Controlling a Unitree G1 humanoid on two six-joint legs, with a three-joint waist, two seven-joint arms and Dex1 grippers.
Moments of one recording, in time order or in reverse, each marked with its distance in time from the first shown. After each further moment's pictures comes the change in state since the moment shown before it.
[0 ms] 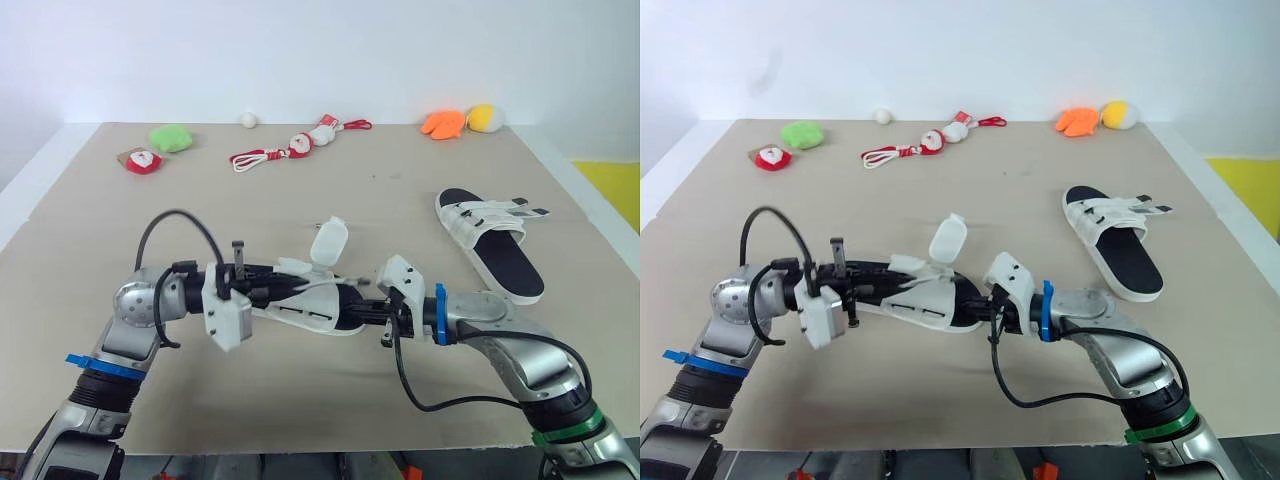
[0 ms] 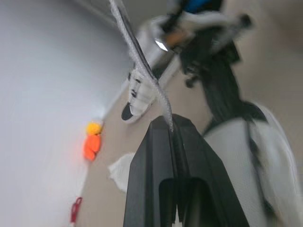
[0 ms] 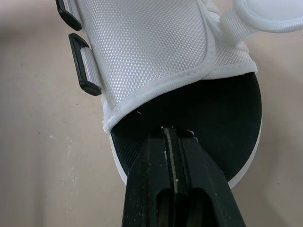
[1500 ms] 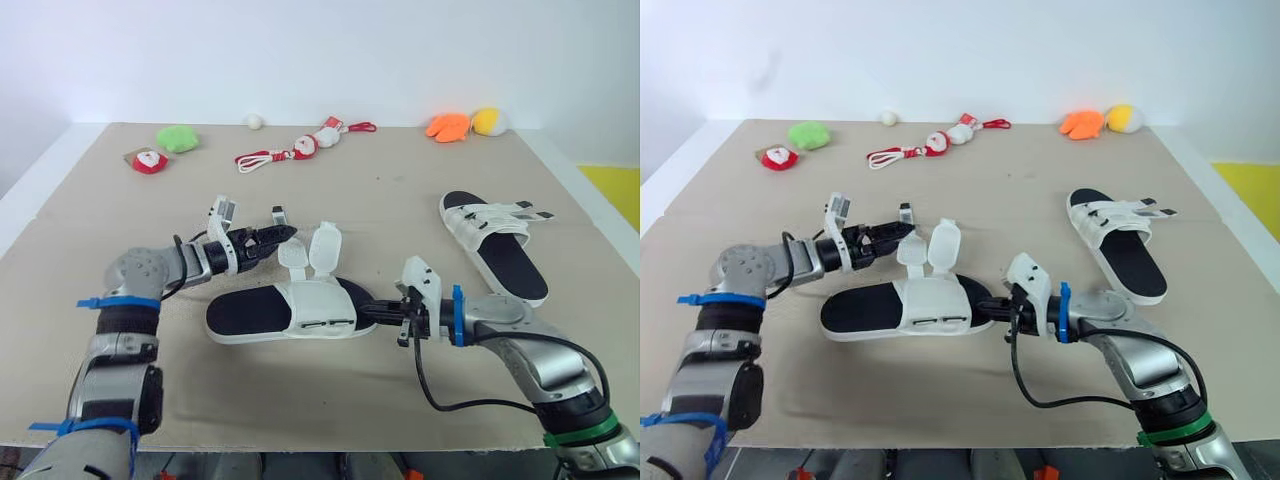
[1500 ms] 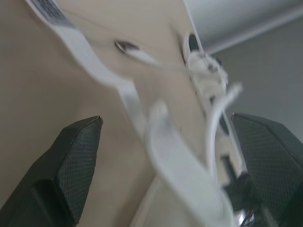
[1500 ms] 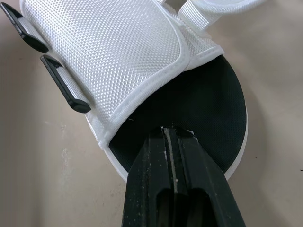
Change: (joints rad) left arm -0.423 -0.185 0.320 0.470 -0.971 2.000 0.713; right arm 0.061 -0.033 -0.071 0.040 0.017 -0.059 0.029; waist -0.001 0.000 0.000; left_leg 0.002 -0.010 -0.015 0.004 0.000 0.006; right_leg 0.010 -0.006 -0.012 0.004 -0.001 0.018
